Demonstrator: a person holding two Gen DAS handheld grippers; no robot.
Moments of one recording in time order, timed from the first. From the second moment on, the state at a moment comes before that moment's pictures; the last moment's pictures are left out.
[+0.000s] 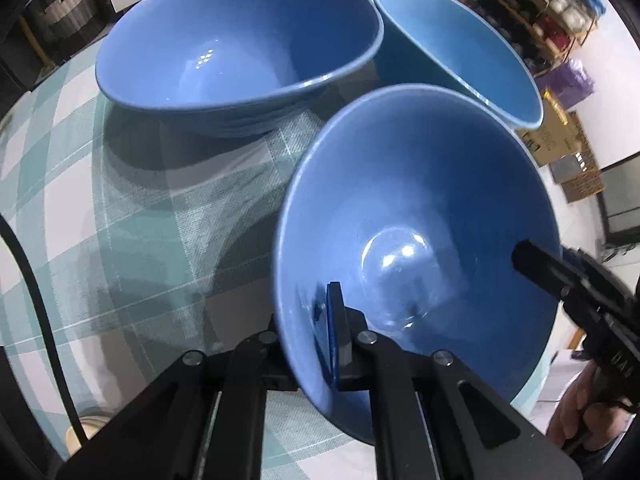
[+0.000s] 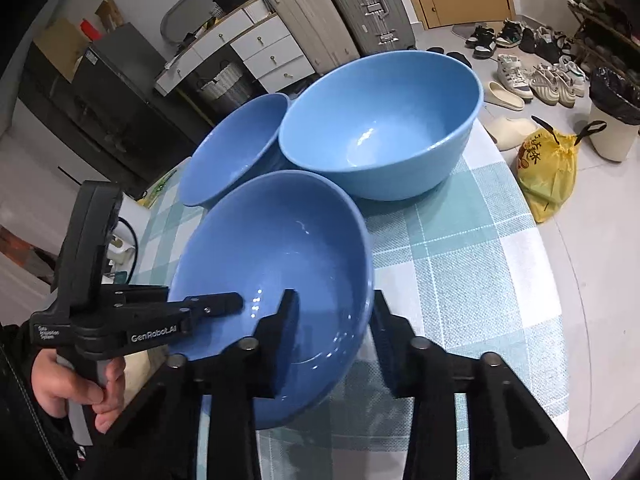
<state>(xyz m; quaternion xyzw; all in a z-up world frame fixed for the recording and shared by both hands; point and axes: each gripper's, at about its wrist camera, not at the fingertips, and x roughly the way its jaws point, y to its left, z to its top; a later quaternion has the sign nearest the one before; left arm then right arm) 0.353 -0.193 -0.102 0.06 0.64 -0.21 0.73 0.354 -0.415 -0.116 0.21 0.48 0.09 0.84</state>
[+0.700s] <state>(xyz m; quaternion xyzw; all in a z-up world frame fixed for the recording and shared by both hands) 0.310 -0.170 -0.093 0.04 0.69 -0.22 0.69 0.325 -0.406 -0.093 0.17 0.50 0.09 0.84</state>
